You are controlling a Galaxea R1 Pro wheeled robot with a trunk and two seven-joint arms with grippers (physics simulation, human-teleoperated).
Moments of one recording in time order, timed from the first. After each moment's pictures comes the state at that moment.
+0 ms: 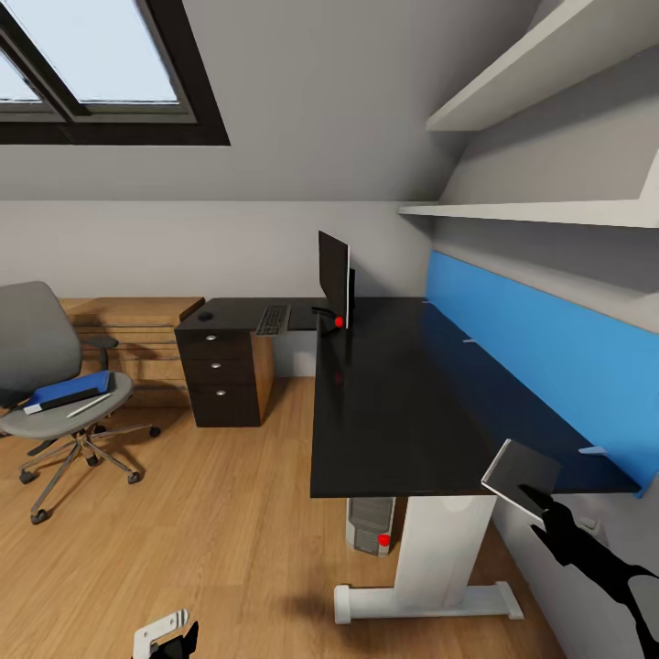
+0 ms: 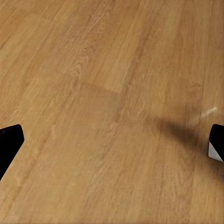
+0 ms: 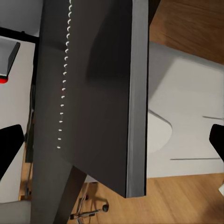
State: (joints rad) left arm -0.27 0.12 -0.16 -0.37 0.55 -0.27 -0.01; right arm -0.40 -0.25 -0.64 -0.79 -0.83 0.68 0.39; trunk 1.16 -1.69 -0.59
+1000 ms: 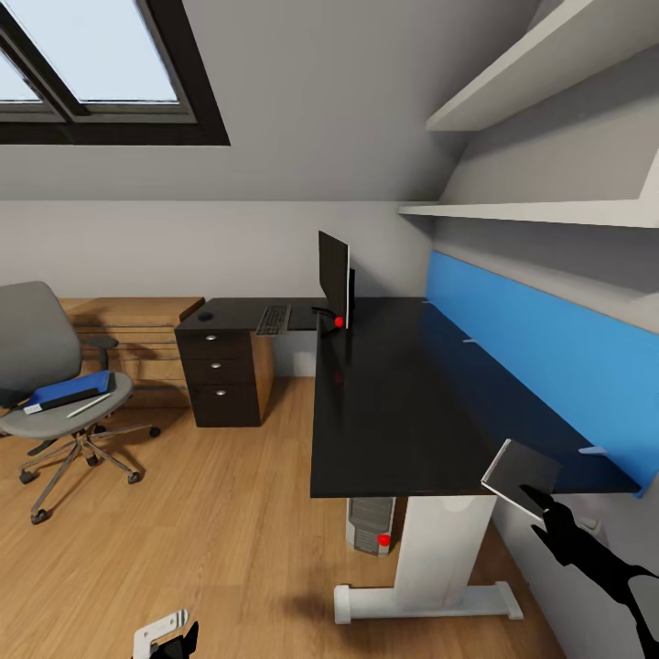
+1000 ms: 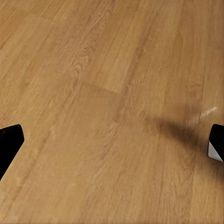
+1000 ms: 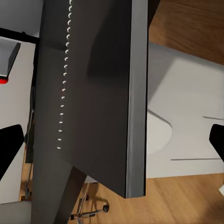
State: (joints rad) left arm -0.27 0.12 -0.16 -0.37 0.55 -0.27 -0.01; right arm -0.40 -0.25 -0.64 -0.79 -0.83 0.68 0.39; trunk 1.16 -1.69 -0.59
